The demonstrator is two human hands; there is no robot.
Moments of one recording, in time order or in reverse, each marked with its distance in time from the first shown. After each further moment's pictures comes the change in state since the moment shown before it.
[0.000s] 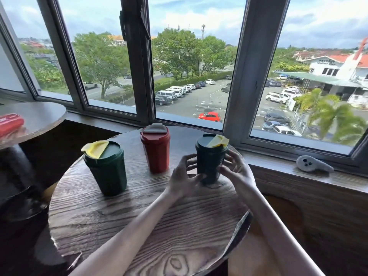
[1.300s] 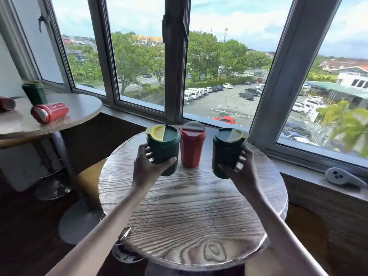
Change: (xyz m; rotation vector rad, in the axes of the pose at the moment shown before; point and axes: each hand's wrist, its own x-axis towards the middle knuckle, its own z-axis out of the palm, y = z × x) left_hand -0.069 0.018 -0.161 0.089 0.557 -0.066; right_hand -0.001 -0.002 0.085 -0.286 0.157 -0.067
